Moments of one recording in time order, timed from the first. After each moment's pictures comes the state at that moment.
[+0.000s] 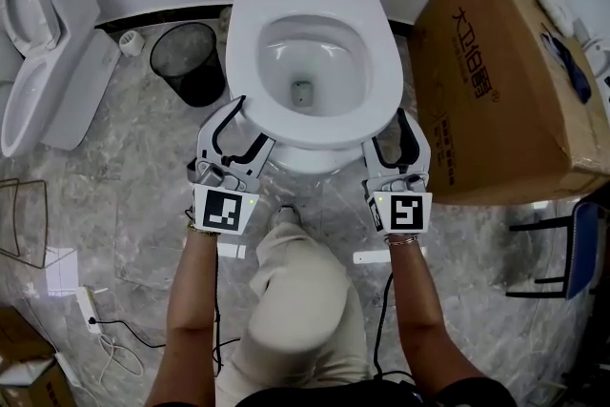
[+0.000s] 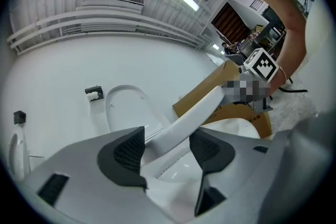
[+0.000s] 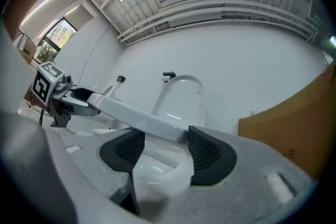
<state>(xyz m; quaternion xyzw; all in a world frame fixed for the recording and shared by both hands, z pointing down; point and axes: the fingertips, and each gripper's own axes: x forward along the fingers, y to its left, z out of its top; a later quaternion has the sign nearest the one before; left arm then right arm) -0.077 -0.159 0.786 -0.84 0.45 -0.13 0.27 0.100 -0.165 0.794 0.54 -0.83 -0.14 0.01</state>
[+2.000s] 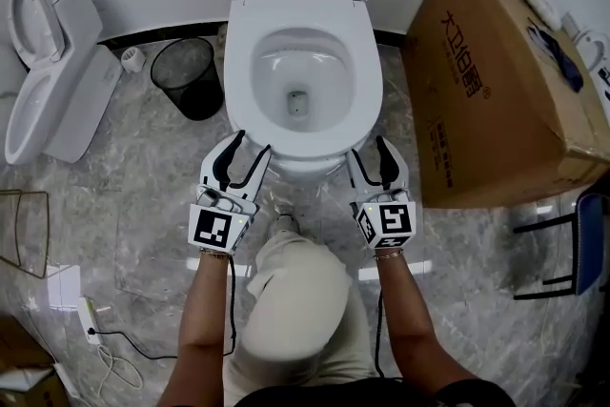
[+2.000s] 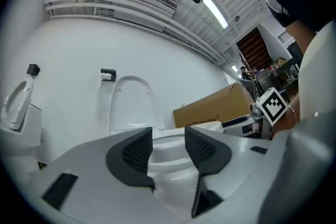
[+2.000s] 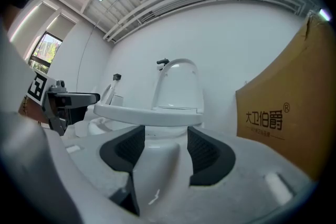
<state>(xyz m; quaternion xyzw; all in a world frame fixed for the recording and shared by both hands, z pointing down) -0.083 -0.122 0.817 -0.87 0.48 0.03 0.11 0.111 -0.140 0.872 0.55 -0.84 -0.02 0.01</state>
